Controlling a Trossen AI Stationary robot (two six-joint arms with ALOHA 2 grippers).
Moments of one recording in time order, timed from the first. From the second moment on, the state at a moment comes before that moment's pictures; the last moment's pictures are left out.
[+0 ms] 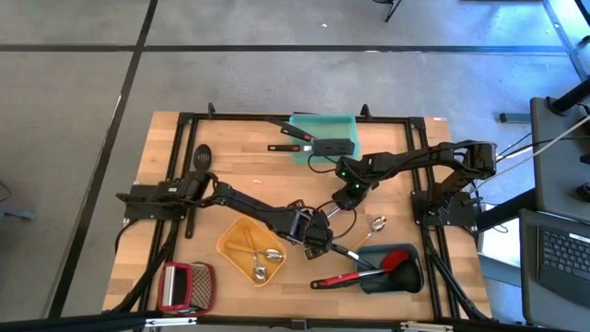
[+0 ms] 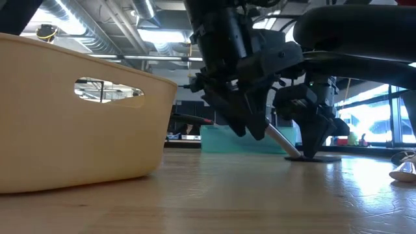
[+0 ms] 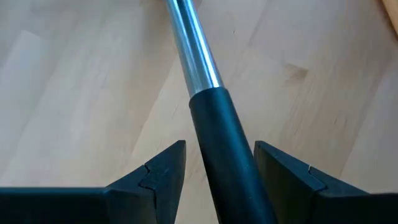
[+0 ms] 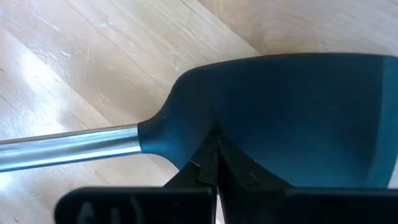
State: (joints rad) left arm -0.26 2.24 1.81 -0.81 -0.38 -0.64; right arm -0.19 1.63 0.75 -0.49 -0.23 0.72
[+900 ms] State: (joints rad) left arm -0.19 2.16 1.81 -1.03 -0.27 -0.53; right arm -0.20 1.21 1.02 -0.51 -0.26 0.42
